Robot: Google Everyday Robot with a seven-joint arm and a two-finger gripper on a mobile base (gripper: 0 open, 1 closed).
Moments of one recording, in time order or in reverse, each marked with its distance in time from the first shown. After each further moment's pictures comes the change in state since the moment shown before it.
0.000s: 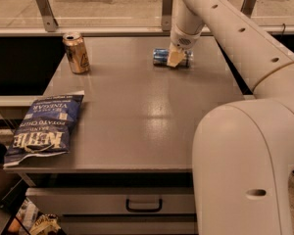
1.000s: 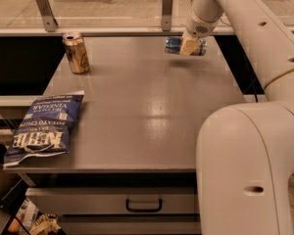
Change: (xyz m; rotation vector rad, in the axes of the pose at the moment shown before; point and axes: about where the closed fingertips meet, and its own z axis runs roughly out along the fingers) arm 0.032 -0.022 -0.045 0.054 -0.019 0.012
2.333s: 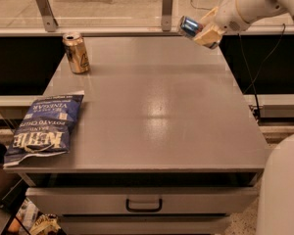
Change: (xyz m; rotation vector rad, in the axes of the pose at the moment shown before) arm 0.020 -0.005 -0.067 0.140 -0.396 0.079
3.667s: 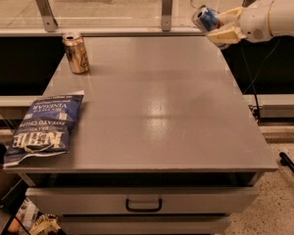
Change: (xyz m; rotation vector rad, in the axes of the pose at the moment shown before) arm 0.006 0.004 -0.051 0.110 -0.277 0.089
